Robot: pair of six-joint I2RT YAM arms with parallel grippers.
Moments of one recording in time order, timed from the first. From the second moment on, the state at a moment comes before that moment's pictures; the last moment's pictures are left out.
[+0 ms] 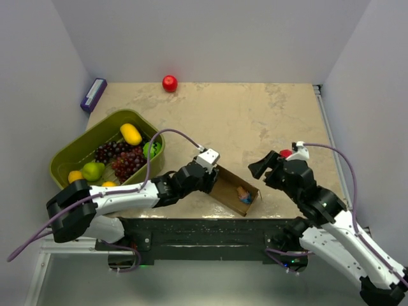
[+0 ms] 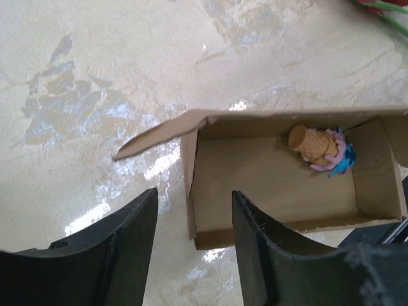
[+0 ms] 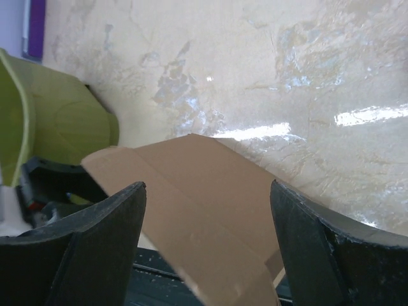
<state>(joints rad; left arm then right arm) -1.07 1.35 0.67 0.13 -0.30 -0.30 0.65 0.59 0.67 -0.61 0.28 0.92</state>
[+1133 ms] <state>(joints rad) -1.07 1.46 0.76 0.15 -0.33 -0.26 0.66 0.35 0.70 -1.05 0.06 1.02</state>
